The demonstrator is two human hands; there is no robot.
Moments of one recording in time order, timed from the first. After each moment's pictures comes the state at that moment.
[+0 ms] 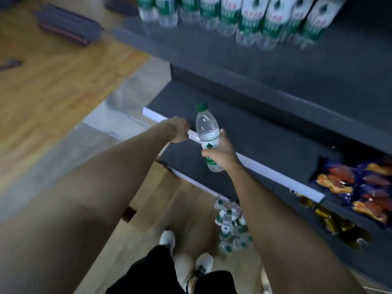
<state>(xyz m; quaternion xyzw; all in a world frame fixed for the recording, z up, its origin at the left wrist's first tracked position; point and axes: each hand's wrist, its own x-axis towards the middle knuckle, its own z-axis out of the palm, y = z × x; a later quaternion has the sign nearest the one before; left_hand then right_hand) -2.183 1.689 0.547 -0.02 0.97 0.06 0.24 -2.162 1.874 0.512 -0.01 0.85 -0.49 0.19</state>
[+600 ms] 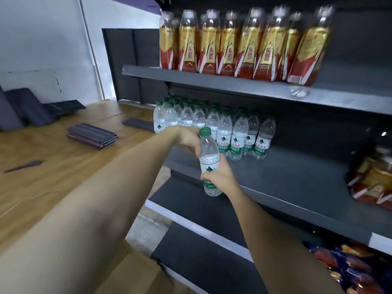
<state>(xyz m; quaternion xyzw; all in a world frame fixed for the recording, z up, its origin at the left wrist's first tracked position) -2.211 1.711 0.852 0.04 0.92 0.34 0.16 -2.197 1.869 0.734 -0.11 0.82 -0.56 0.02</state>
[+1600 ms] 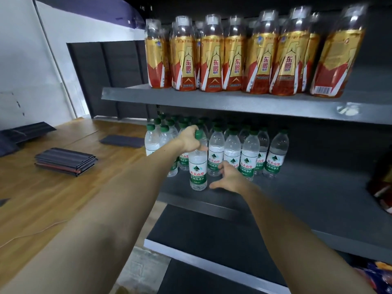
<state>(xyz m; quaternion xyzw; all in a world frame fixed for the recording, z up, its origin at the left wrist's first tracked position) -2.354 1.646 0.857 0.00 0.91 0.41 0.00 -2.333 1.825 0.751 -0.10 0.93 -0.35 0.05</state>
